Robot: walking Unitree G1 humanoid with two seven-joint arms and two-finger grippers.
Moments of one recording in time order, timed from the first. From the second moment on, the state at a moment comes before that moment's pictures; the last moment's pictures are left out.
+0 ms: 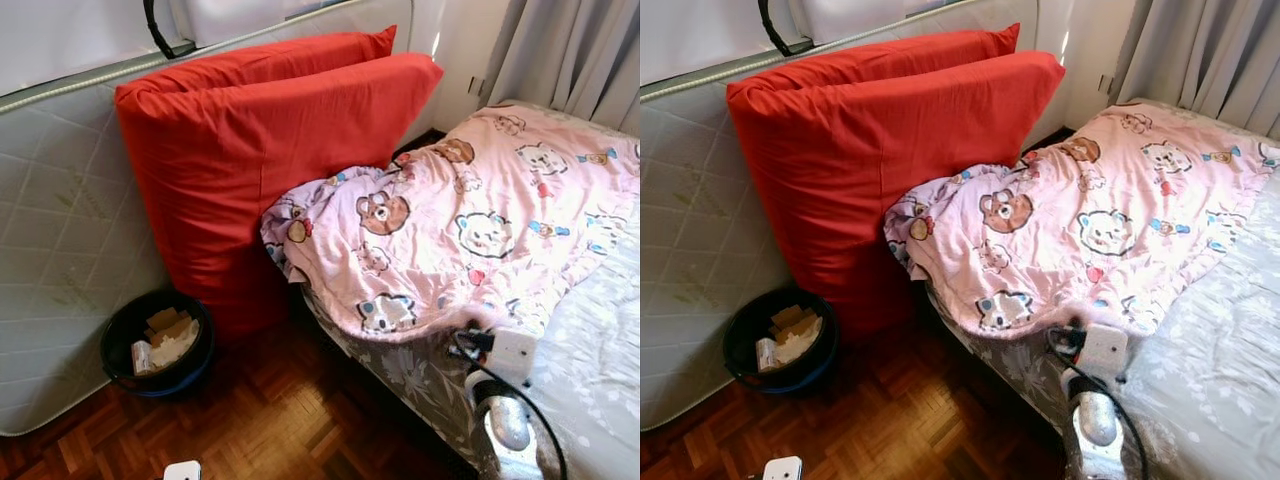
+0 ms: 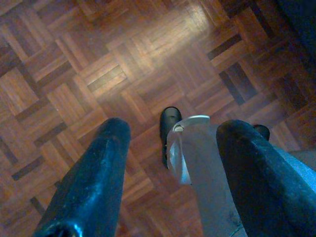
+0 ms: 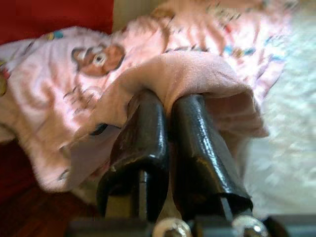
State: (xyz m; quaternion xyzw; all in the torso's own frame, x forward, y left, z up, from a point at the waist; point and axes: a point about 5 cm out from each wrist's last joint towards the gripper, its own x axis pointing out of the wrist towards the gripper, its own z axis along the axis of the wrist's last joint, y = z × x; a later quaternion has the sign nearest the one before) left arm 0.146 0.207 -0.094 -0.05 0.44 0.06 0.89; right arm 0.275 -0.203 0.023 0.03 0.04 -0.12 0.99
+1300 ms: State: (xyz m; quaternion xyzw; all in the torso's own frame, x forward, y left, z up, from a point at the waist) left arm 0.141 0.213 -0.095 -0.02 0.47 0.05 0.88; right arm 0.210 -0.193 -0.064 0.08 0.35 -0.09 0.93
